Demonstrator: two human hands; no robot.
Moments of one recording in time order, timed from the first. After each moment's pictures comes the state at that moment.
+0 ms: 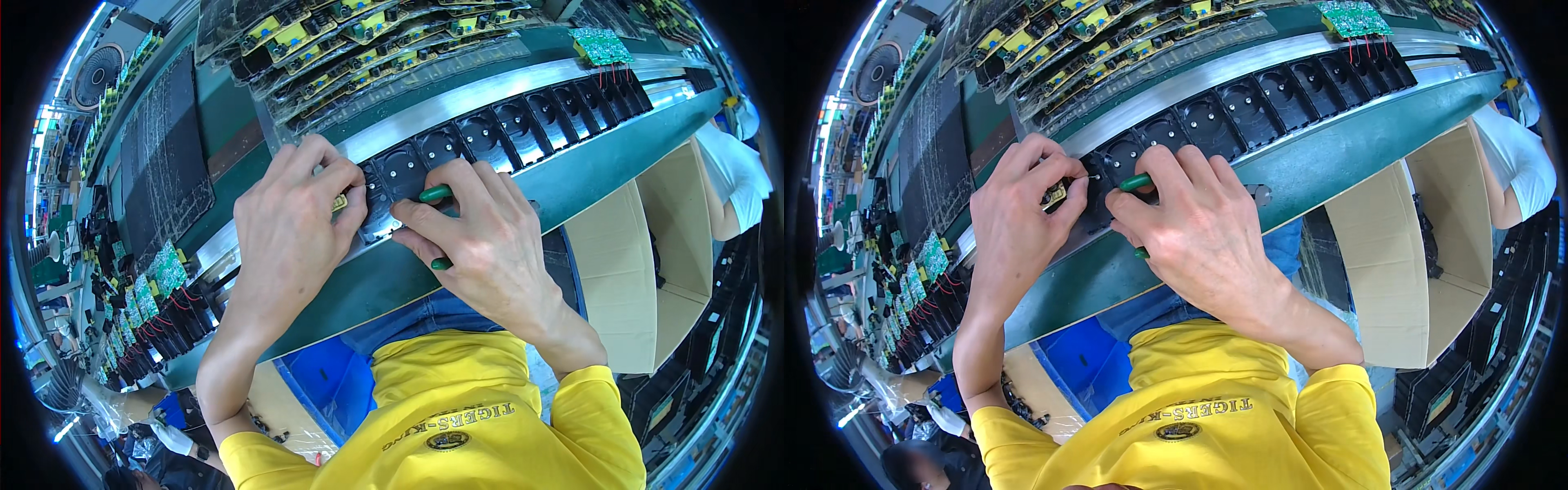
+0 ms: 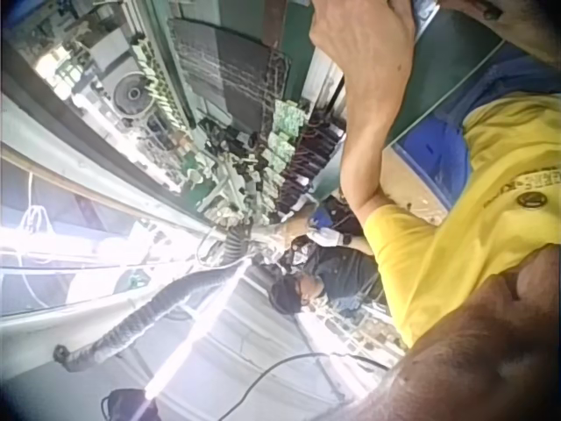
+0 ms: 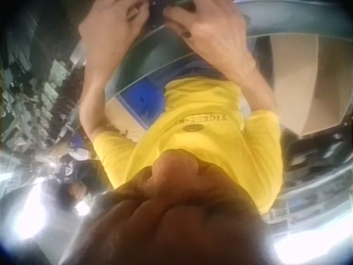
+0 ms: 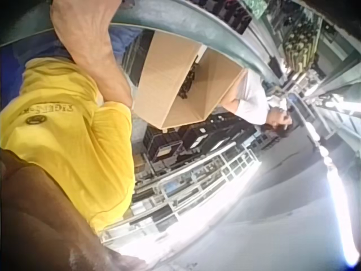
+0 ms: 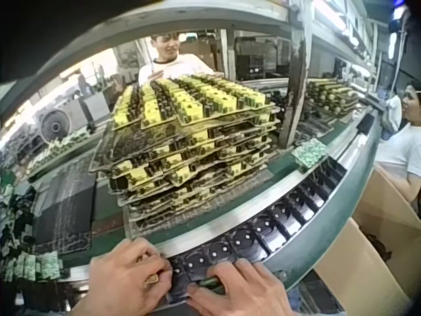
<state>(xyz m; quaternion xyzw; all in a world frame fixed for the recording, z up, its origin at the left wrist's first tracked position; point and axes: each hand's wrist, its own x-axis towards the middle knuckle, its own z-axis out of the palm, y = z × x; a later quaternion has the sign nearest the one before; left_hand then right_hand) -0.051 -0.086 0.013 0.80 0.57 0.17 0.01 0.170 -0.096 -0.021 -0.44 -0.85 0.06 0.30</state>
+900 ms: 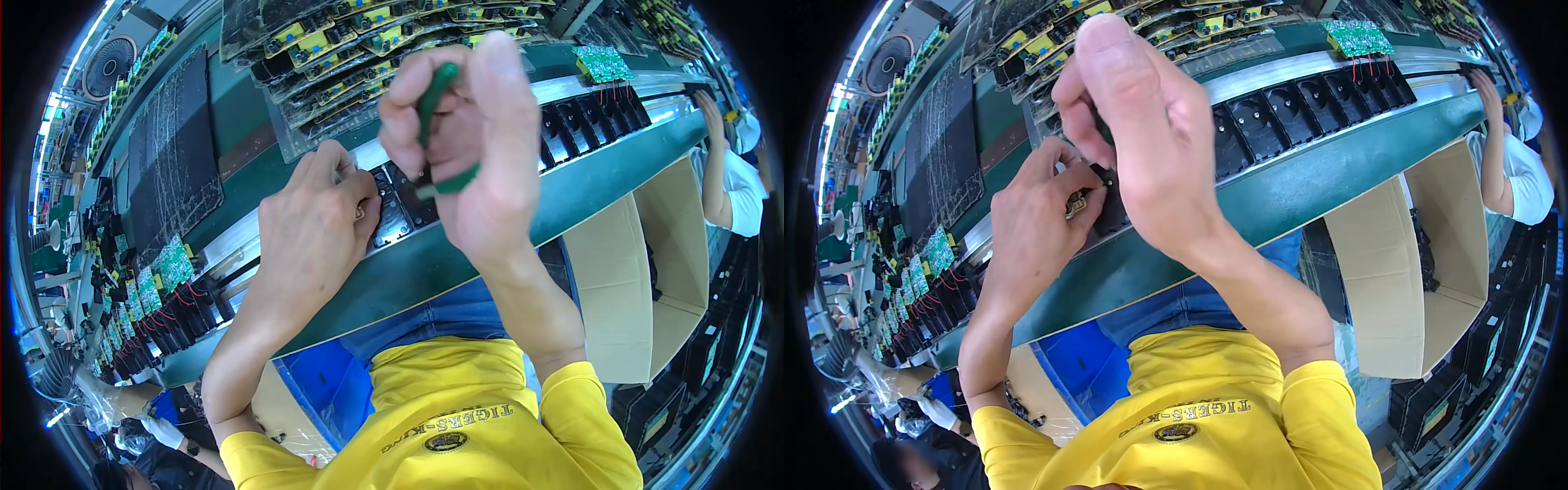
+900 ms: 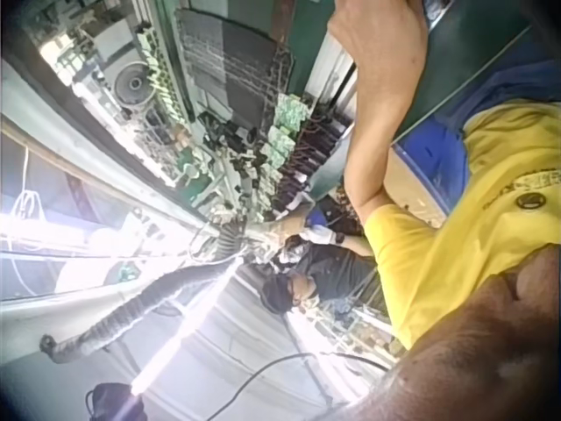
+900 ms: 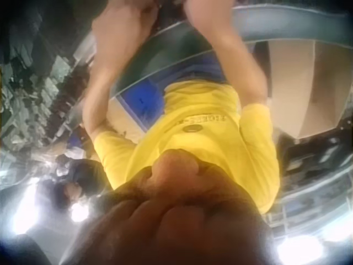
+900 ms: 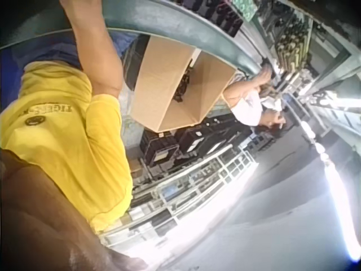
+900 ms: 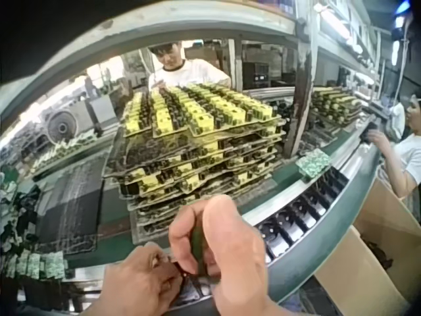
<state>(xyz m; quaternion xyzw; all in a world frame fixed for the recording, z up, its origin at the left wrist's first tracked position) -0.049 -0.089 0.009 0.81 0.57 0.16 0.00 0.118 -0.043 0.028 -0.22 -0.48 0.61 0.59</state>
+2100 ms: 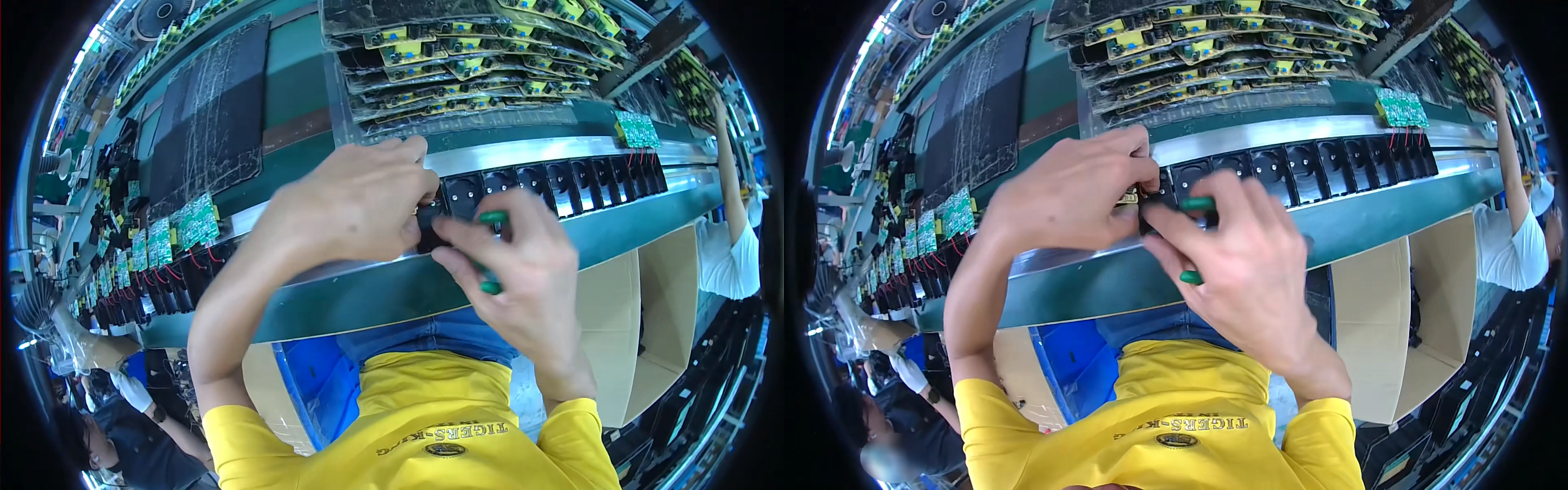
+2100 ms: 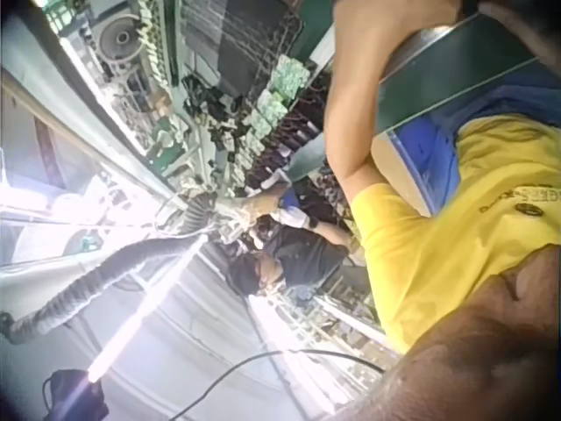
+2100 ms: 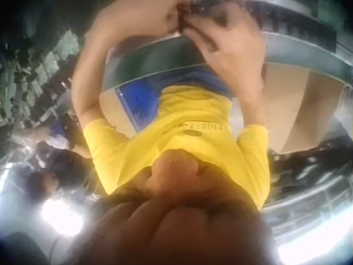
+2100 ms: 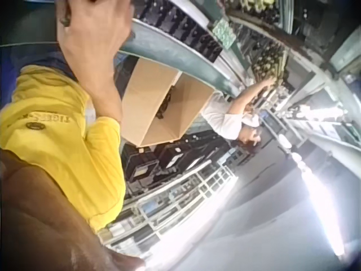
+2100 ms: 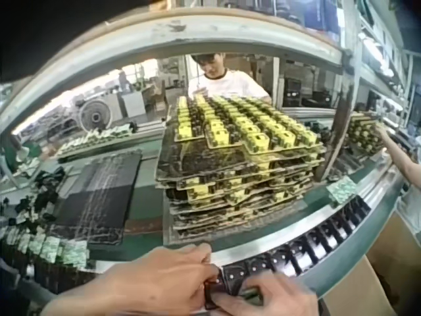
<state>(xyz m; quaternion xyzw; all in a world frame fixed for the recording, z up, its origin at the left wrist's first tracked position) -0.075 -0.059 0.049 0.87 0.47 0.01 0.16 0.161 -0.095 0.018 -0.37 -0.86 0.10 0.32</state>
